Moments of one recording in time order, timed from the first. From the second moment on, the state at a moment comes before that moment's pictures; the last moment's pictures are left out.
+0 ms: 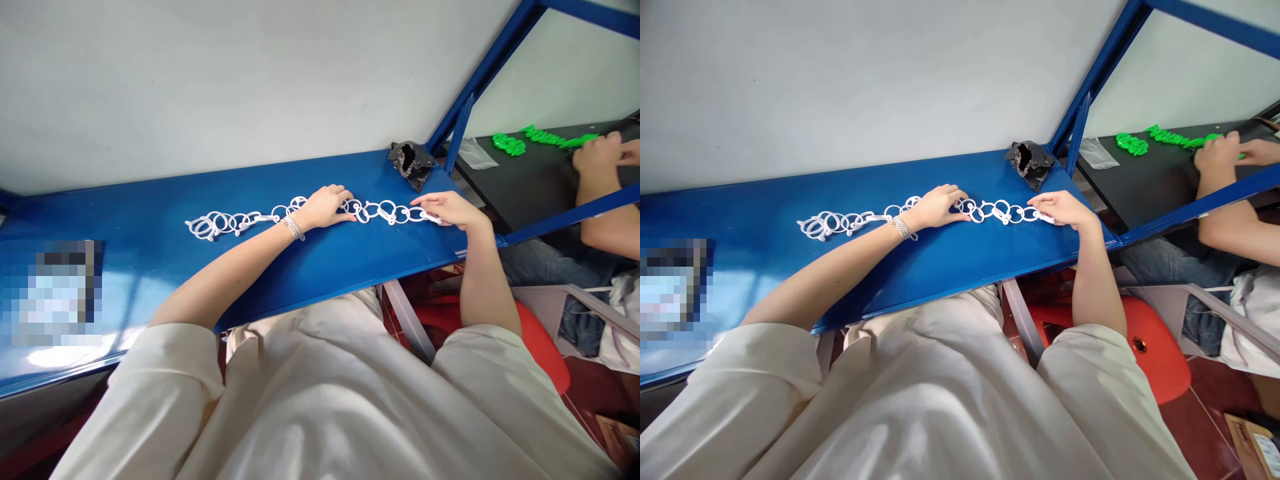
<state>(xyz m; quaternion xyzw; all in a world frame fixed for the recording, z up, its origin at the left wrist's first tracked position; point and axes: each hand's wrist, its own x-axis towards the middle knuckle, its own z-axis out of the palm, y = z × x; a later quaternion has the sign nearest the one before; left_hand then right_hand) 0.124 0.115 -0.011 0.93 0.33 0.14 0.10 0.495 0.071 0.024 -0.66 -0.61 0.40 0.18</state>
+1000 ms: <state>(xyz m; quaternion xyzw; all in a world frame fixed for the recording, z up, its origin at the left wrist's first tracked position) 0.099 0.098 -0.021 0.92 0.34 0.15 -0.12 0.532 0.092 0.013 -0.56 -0.24 0.53 0.59</state>
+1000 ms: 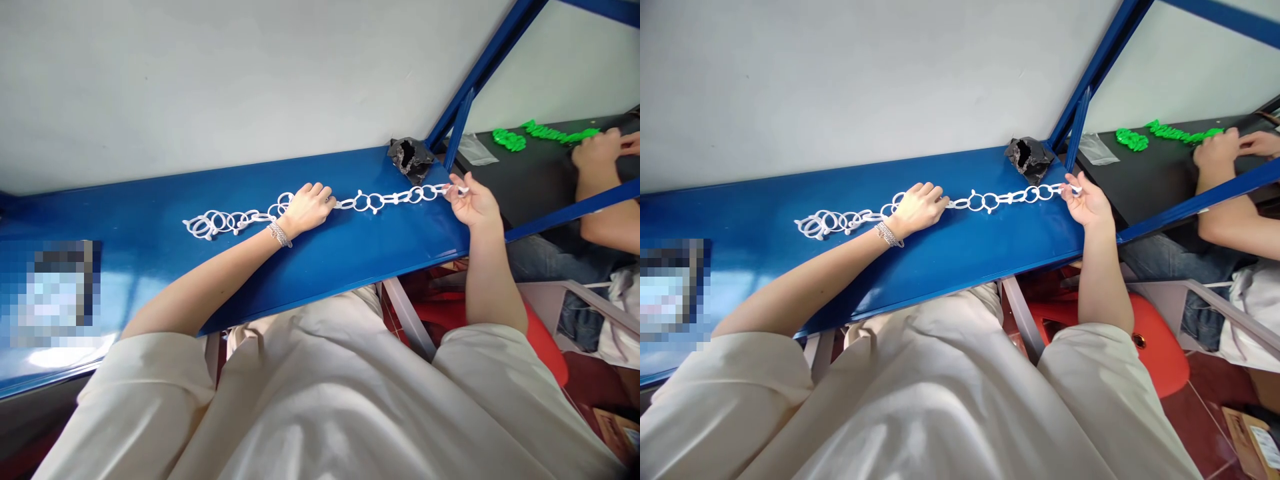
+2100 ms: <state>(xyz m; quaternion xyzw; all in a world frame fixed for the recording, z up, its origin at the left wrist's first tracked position) -0.152 0.007 0.013 0.68 0.72 -0.10 0.11 0.558 0.103 0.015 -0.60 -0.06 0.21 0.77</state>
